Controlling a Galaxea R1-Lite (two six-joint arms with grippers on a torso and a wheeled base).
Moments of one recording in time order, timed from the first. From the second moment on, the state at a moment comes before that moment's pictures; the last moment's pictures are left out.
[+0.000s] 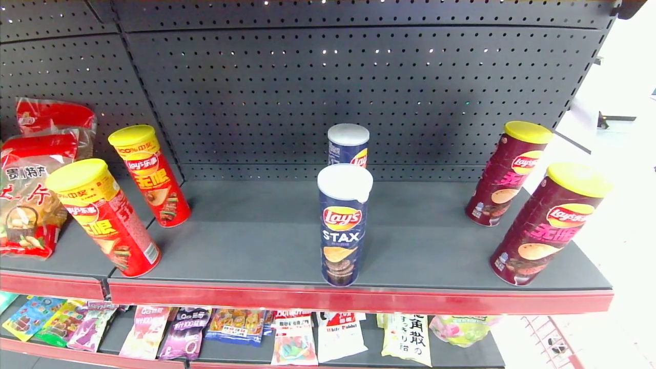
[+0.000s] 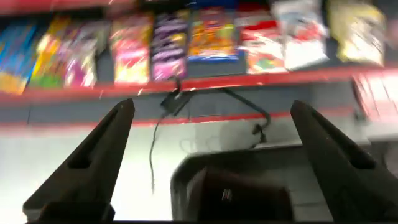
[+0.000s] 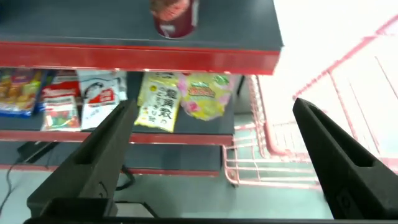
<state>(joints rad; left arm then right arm) -0.21 0.25 -0.55 0.86 0.18 -0.09 -0.08 0.32 -0.39 0.40 -0.01 -0.05</state>
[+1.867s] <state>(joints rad) 0.01 0.11 -0.05 0.05 0.17 -0.01 0.17 0.10 0.00 0.00 0.04 0.00</state>
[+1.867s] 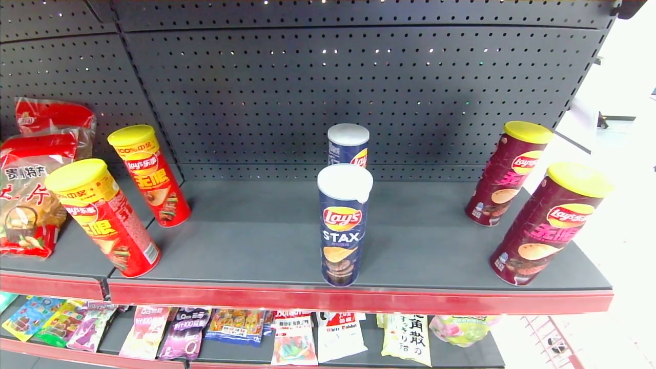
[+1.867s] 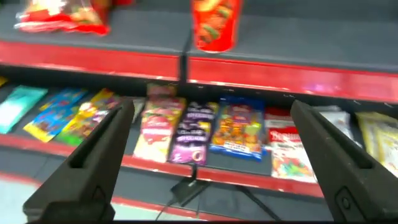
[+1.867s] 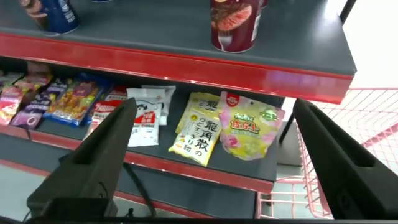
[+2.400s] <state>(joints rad) 0.07 0.09 -0.04 0.04 -0.06 -0.02 0.21 0.11 0.00 0.00 -0.03 -0.01</state>
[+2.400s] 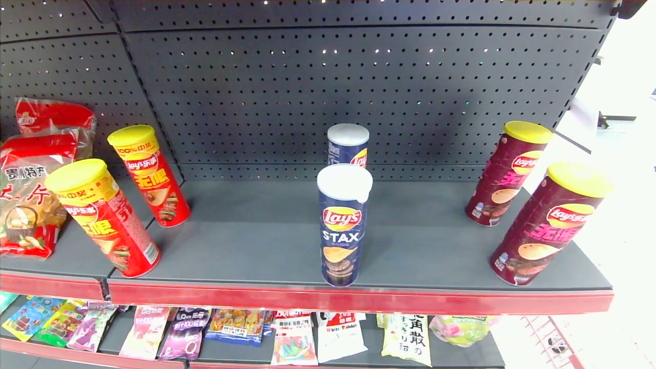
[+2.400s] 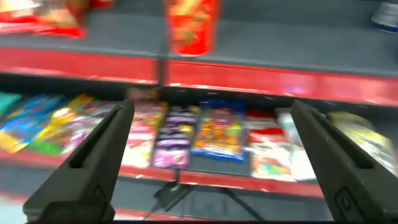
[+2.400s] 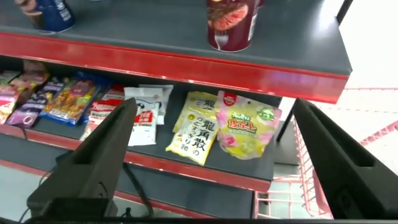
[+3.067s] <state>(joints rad) 0.00 0.00 0.00 0.00 -0.02 0.00 0.00 0.06 0.00 0.00 -0.03 -0.01</state>
